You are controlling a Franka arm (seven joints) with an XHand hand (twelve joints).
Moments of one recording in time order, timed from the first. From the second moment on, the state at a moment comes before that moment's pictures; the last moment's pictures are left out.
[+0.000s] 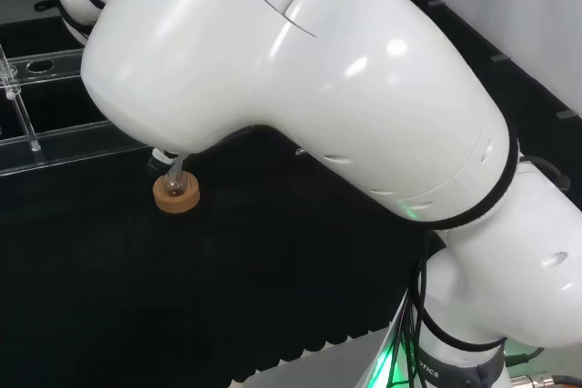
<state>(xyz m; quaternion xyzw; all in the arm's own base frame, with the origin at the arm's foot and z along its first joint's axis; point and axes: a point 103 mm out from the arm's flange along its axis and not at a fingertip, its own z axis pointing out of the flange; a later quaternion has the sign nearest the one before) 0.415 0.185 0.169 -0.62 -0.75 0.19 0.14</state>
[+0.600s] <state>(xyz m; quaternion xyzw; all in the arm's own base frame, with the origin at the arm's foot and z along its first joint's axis) 0.413 0.190 0.171 -0.62 -0.75 0.21 0.13</state>
